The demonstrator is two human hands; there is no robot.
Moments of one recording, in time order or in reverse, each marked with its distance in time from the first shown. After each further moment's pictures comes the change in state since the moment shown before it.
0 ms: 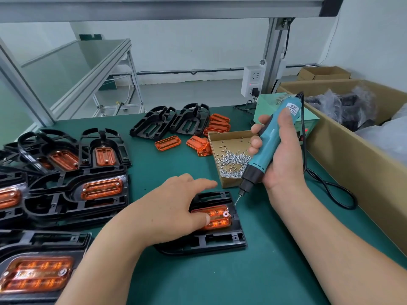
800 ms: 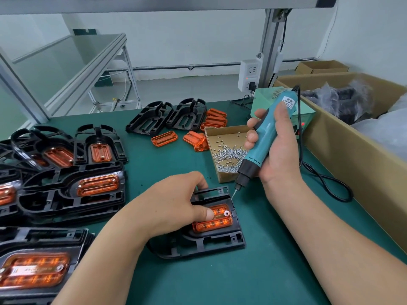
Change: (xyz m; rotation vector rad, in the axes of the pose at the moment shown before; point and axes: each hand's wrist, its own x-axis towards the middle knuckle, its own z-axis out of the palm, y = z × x) left_hand 0.014 -0.002 0.010 -0.084 0.035 -0.081; right_hand 0.001 0.001 -0.003 0.000 -0.006 -0.002
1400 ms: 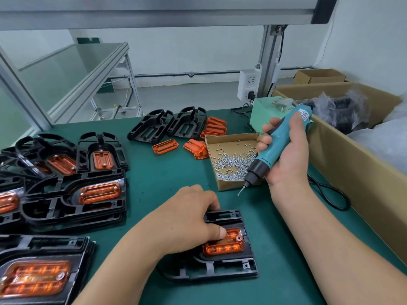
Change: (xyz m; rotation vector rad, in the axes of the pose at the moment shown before) left_hand -0.007 0.025 0.008 0.059 -0.071 0.072; right_hand 0.010 -0.013 -0.013 0.101 0.106 -0.040
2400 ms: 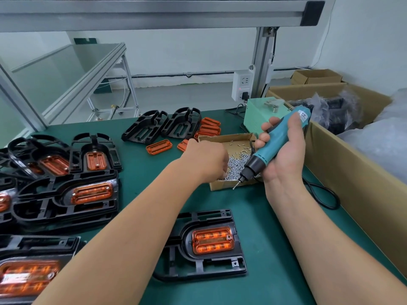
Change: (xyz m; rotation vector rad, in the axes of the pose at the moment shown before) left_hand 0.124 0.028 -0.030 0.476 0.182 0.068; right_hand 0.011 -0.007 -0.008 0.041 0.054 -0.050
